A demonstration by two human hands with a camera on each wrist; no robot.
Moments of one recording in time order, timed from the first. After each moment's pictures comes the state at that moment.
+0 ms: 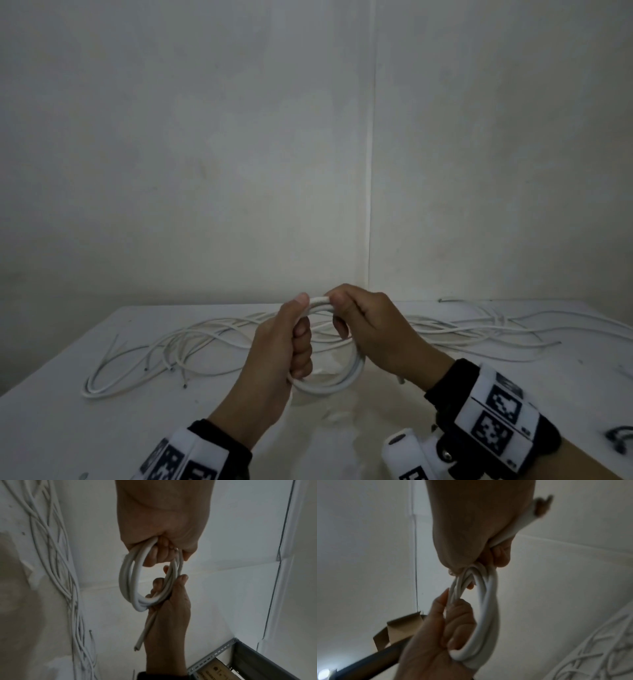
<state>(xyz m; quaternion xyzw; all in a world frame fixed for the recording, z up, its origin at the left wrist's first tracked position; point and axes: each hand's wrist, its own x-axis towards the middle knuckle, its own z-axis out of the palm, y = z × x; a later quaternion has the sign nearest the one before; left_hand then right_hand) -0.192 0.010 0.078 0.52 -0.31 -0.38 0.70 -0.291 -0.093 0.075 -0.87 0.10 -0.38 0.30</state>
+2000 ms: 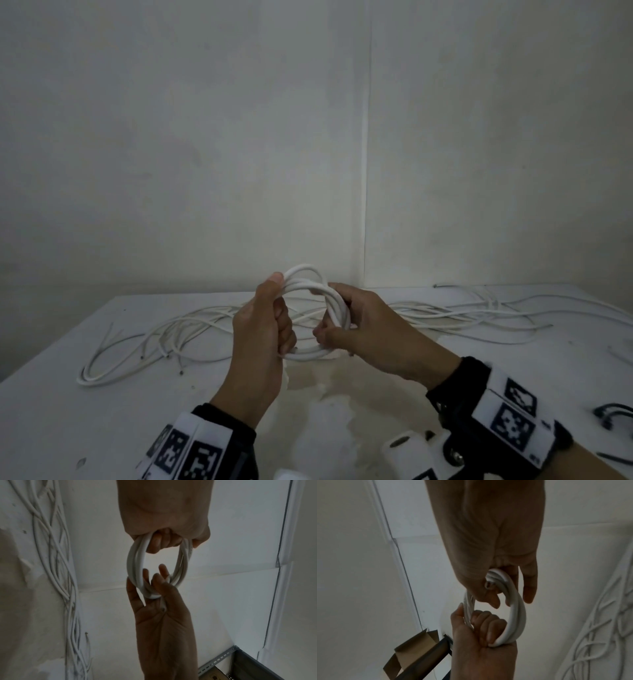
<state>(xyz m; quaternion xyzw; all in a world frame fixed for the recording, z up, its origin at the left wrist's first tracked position) -0.192 0.005 0.074 0.46 -0.25 -0.30 0.80 -0.303 -0.075 0.074 -0.83 0.16 -0.27 0.46</state>
